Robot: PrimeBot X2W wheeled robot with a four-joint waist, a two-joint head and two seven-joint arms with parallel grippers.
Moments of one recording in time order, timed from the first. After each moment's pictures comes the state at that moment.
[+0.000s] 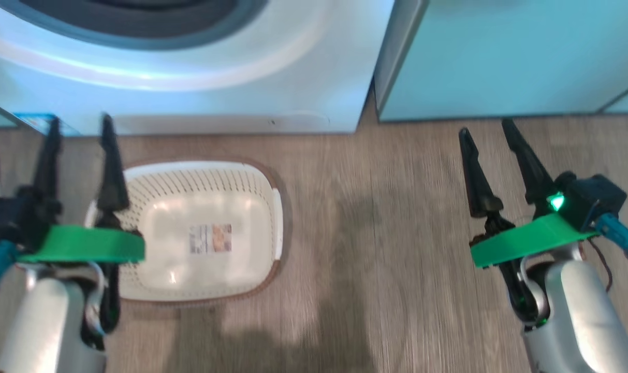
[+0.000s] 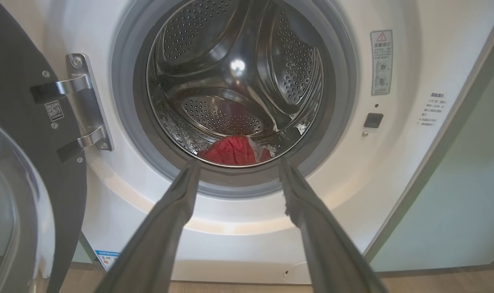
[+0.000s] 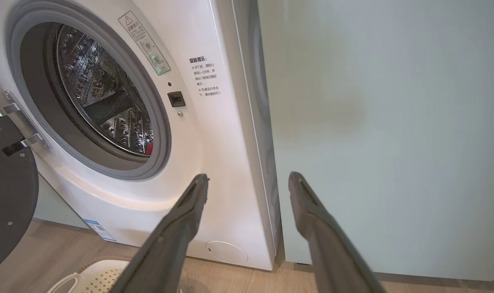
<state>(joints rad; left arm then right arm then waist) -0.22 0.28 -0.12 -0.05 -0.40 0.16 -0.26 -0.23 -0.05 0.06 0.08 0.24 0.13 -0.17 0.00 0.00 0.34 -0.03</state>
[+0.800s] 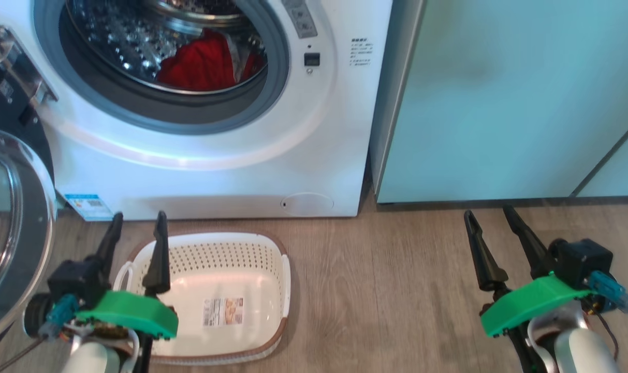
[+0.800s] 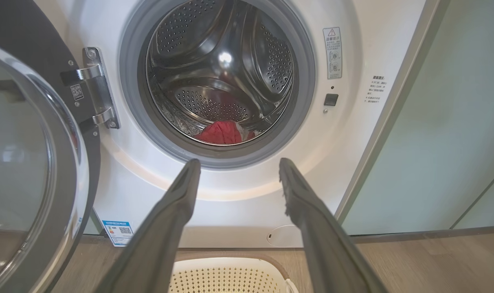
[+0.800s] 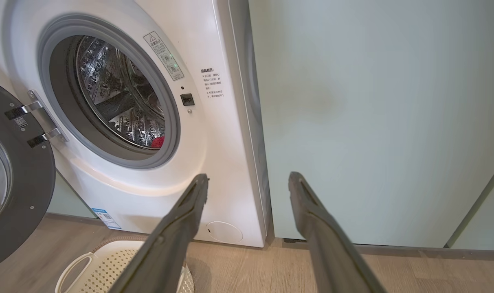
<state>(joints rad) -0.04 0.23 -0.16 0.08 -0.36 0.09 -0.23 0.00 -0.05 0.01 0.06 0.23 0.13 -0.06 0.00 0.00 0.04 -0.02</state>
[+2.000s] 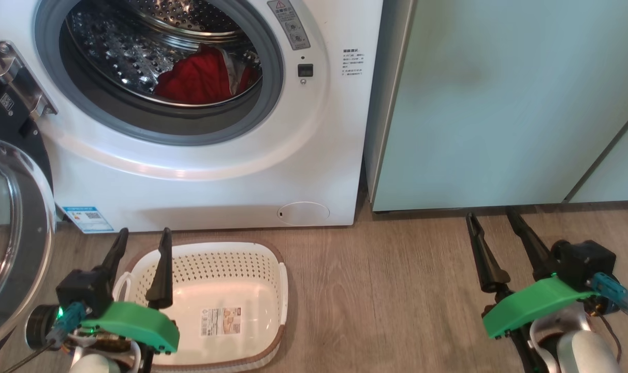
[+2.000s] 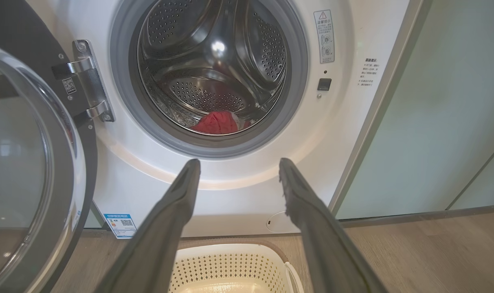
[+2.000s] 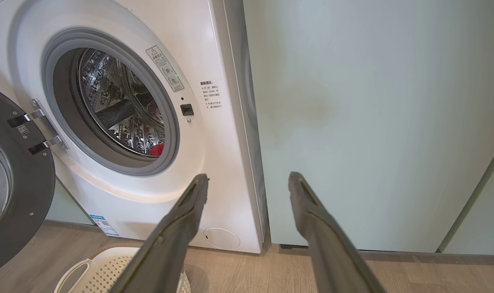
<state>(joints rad) 0.00 0.25 -0.19 0.07 -0.36 0.11 -0.19 0.02 -0.05 0.00 0.03 0.23 0.13 -0.05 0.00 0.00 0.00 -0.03</state>
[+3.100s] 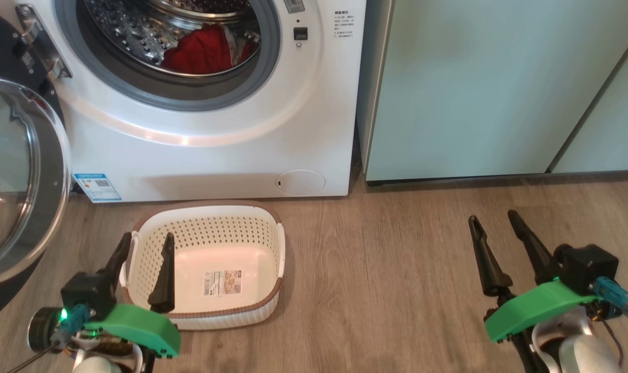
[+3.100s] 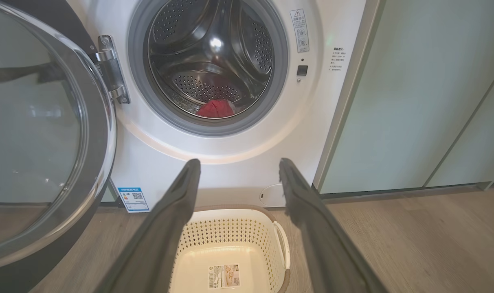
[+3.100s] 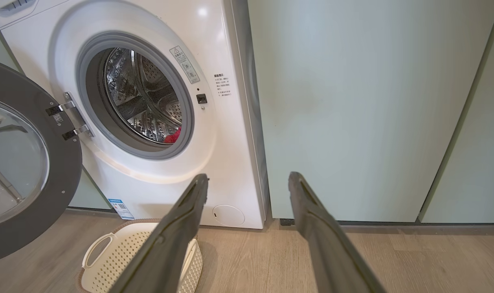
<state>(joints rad) 0.01 0.26 -0.21 0.08 -0.36 0.12 -0.19 0.03 -0.05 -0.01 0.03 0.24 0.13 -0.05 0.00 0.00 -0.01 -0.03</state>
